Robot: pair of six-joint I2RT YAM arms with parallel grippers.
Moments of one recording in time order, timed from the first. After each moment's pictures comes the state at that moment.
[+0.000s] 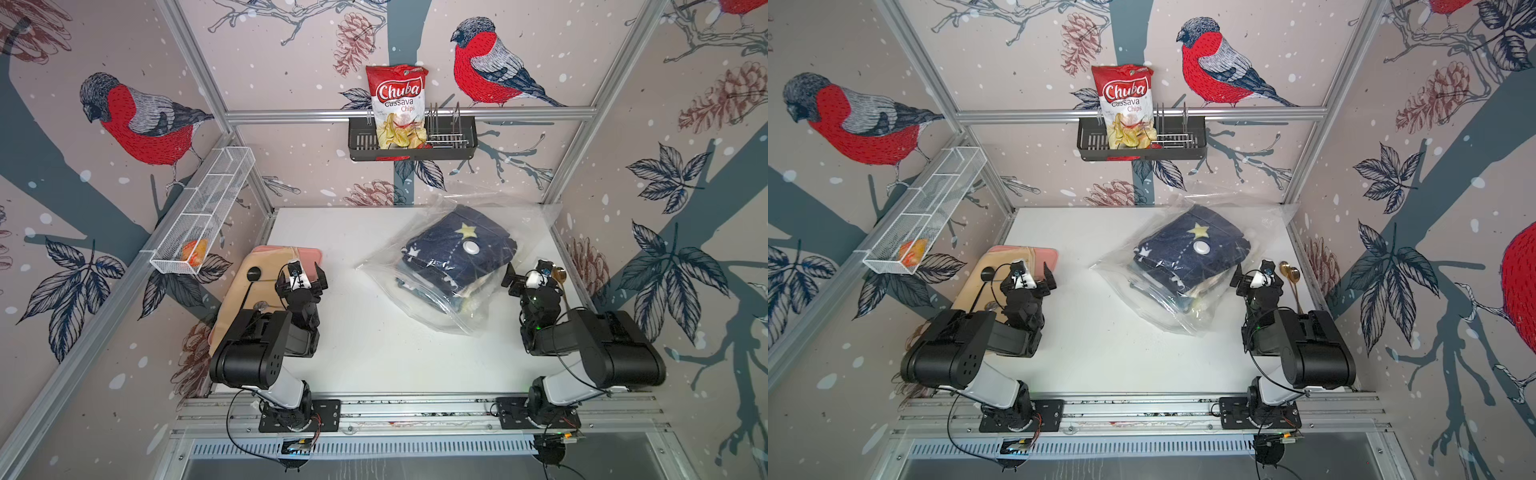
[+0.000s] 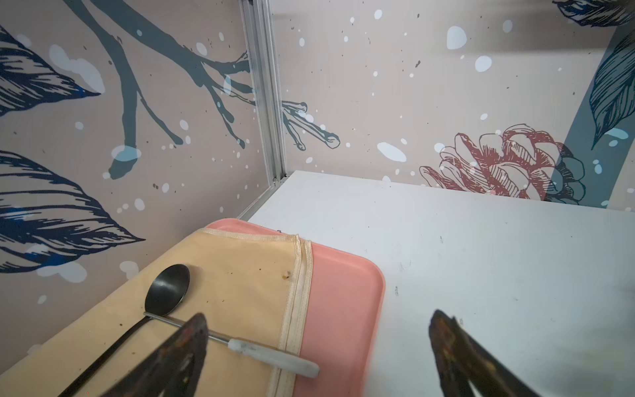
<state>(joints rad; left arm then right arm) -0.07 1.57 0.21 1.28 -0.36 0.00 0.03 1.54 0.19 1.24 0.15 0.06</state>
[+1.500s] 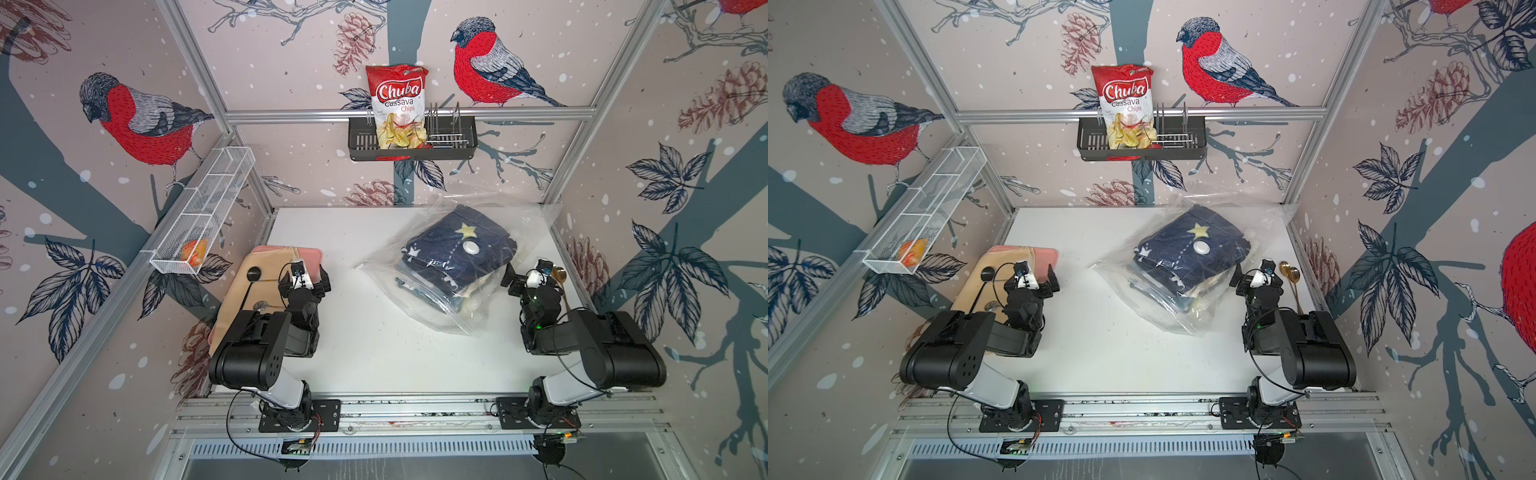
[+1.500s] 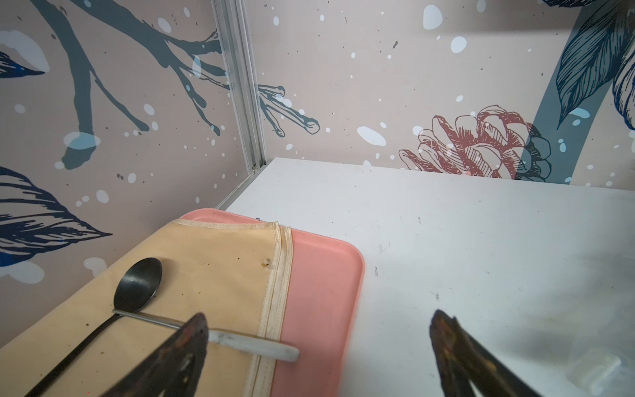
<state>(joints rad) -0.07 1.51 0.21 1.22 -0.33 -0.02 0.04 1.52 0.21 1.20 0.16 0.07</state>
